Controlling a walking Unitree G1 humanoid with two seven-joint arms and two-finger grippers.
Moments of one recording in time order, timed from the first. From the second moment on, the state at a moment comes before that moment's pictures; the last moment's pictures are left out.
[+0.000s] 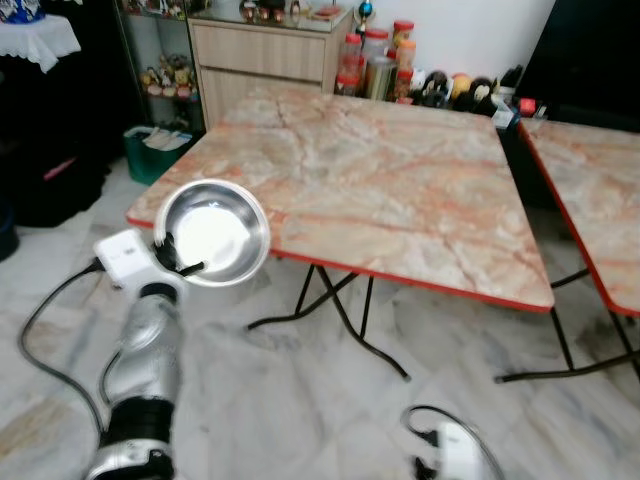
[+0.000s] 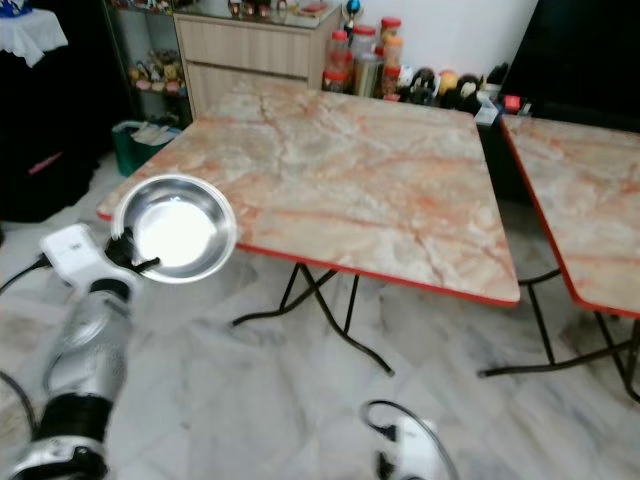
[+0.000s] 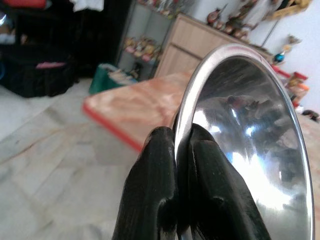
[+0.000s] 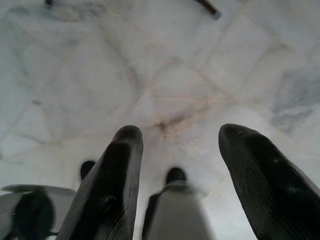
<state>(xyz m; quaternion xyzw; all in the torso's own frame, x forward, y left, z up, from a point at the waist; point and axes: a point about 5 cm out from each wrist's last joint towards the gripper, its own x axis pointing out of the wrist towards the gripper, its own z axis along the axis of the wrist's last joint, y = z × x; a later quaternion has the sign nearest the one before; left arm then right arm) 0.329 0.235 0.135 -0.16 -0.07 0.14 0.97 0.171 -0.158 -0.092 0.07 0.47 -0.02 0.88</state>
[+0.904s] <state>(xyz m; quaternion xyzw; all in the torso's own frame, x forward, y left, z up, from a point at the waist) 0.334 0.212 0.136 -0.17 -0.06 0.09 0.98 0.165 -0.176 -0.094 0.04 0.49 -0.04 0.87</state>
